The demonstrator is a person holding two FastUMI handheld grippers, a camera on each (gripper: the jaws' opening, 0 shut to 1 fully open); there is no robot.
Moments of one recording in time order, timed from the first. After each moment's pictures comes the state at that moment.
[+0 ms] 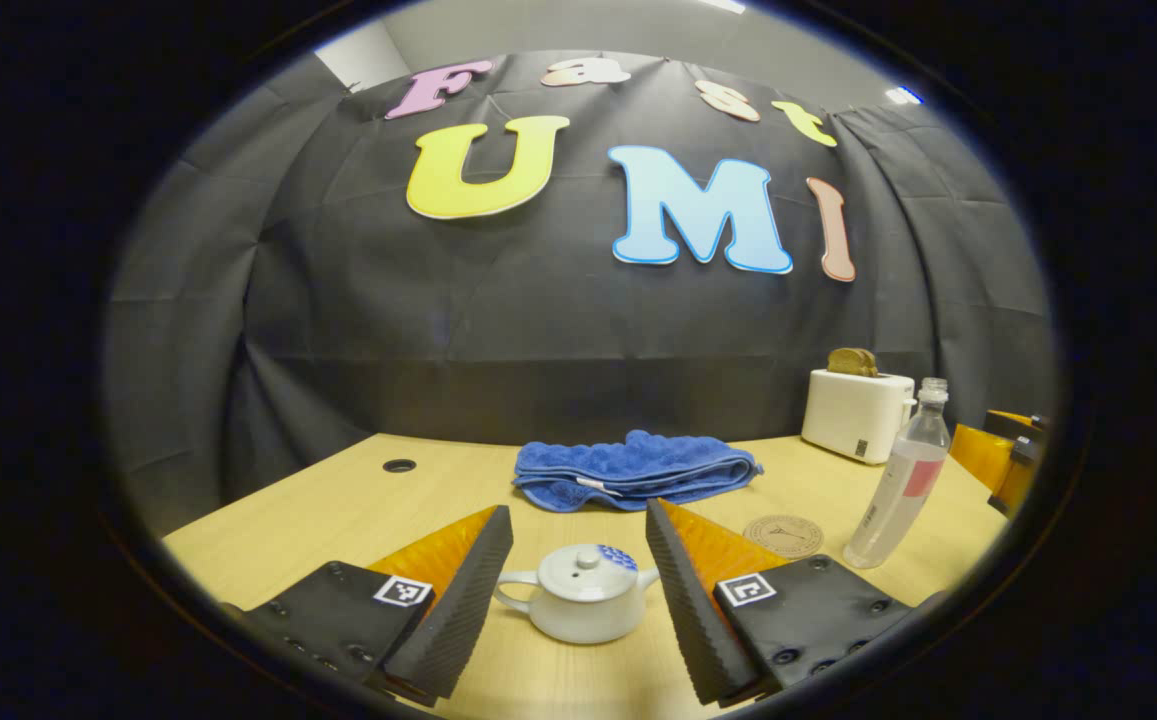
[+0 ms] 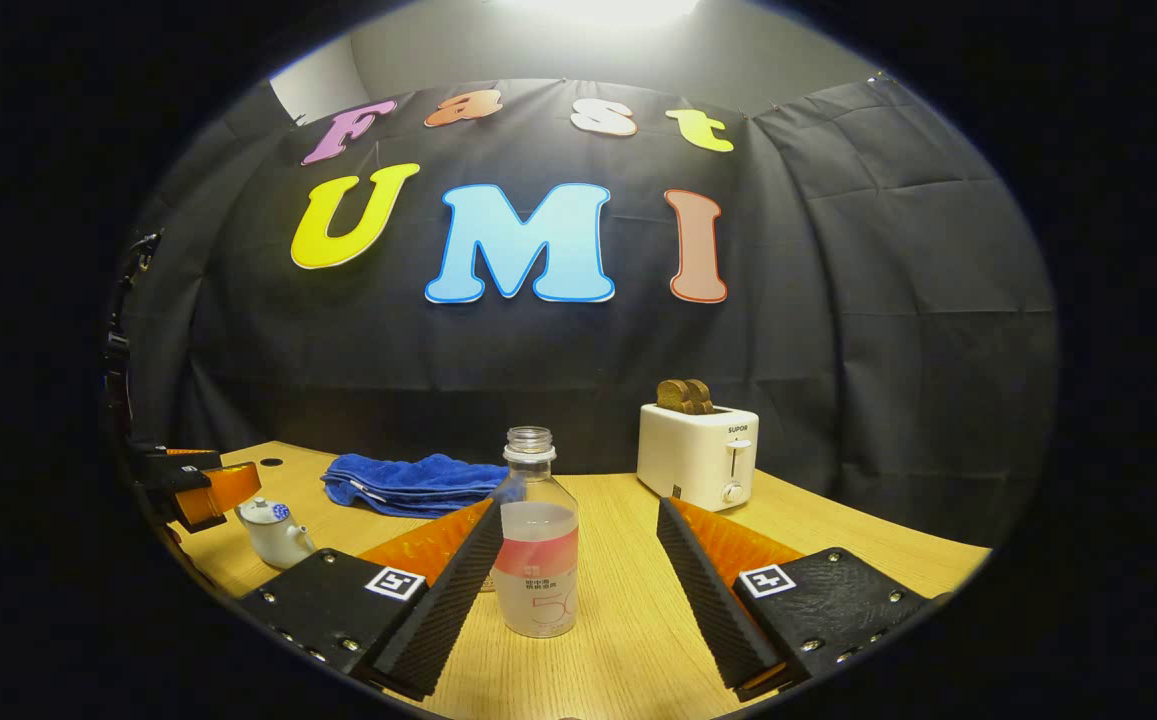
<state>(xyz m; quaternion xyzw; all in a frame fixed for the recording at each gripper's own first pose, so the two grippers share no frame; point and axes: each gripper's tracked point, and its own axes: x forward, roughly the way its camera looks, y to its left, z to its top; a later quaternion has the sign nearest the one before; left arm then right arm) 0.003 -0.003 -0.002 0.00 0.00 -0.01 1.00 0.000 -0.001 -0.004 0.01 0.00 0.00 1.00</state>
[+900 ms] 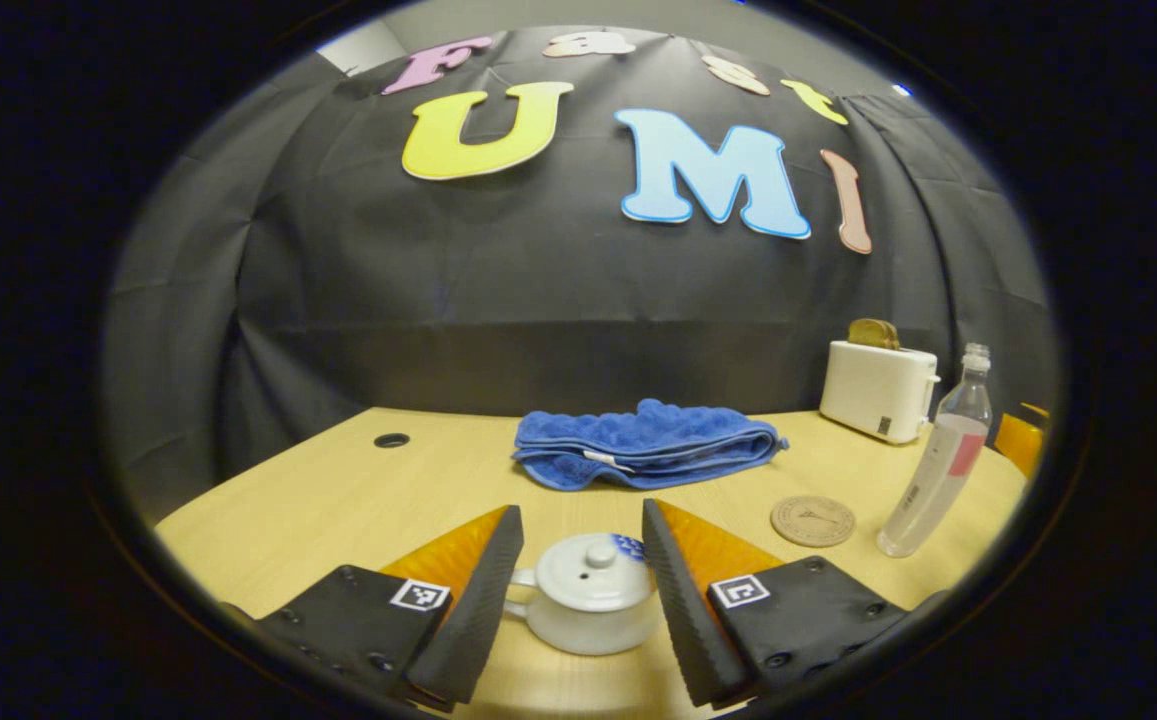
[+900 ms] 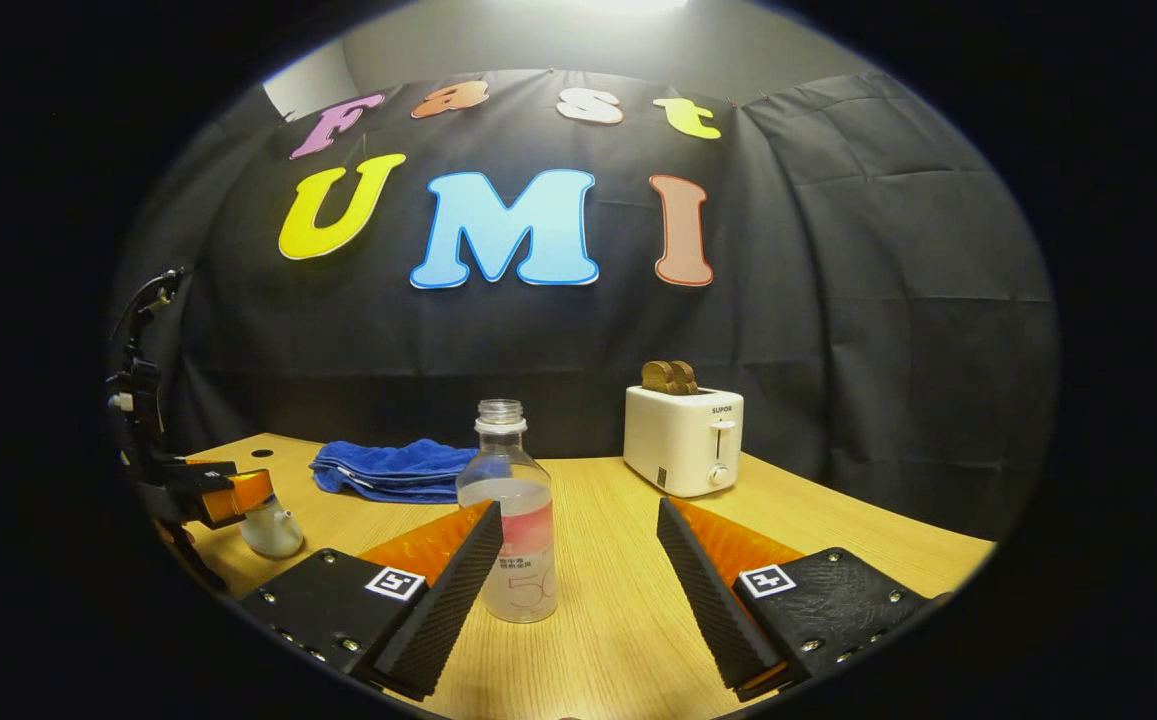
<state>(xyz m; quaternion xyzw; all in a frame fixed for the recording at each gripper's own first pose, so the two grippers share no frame) 0.040 0.000 -0.037 0.00 0.05 0.00 1.00 -0.004 -0.016 -0.021 0.01 0.03 -0.01 1.00</state>
